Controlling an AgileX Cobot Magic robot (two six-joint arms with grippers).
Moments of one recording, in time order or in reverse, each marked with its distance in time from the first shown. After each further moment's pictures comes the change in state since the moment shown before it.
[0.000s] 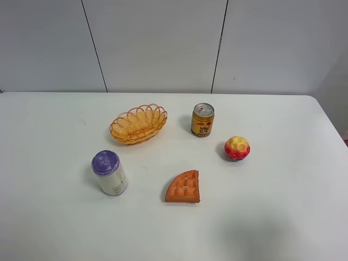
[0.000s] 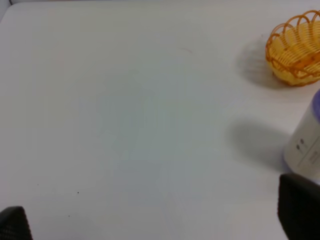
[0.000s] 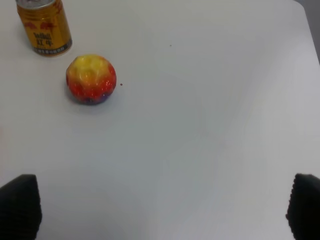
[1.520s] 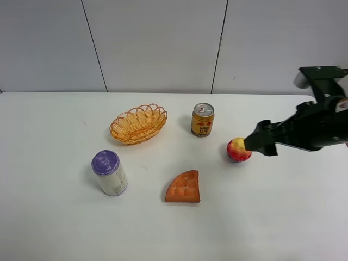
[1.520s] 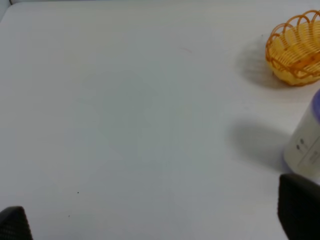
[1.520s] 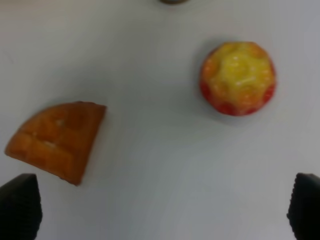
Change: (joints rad) left arm 0.000 0.000 0.000 0.000 0.000 0.000; right arm 0.231 1.149 -0.252 0.291 -0.424 -0.110
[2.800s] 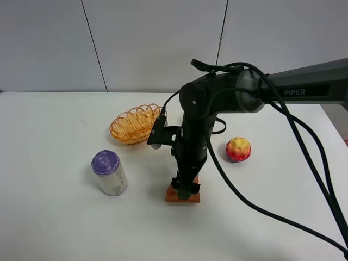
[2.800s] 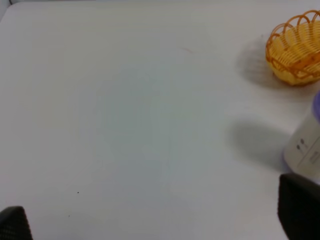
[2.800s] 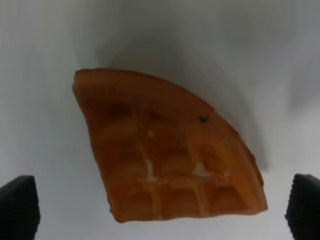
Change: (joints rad) left arm 0.000 0.000 0.000 0.000 0.000 0.000; right arm 0.424 0.835 -0.550 -0.145 0.279 -0.572
